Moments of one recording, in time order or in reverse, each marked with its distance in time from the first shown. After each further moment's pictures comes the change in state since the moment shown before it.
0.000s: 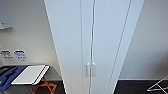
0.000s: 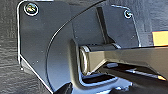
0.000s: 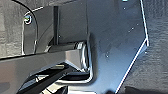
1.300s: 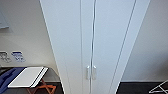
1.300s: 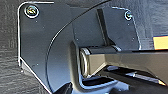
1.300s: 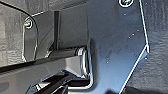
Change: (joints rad) left arm -0.009 0.001 0.000 0.000 0.001 0.000; right arm 0.017 -0.002 0.002 0.001 0.005 0.000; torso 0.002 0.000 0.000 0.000
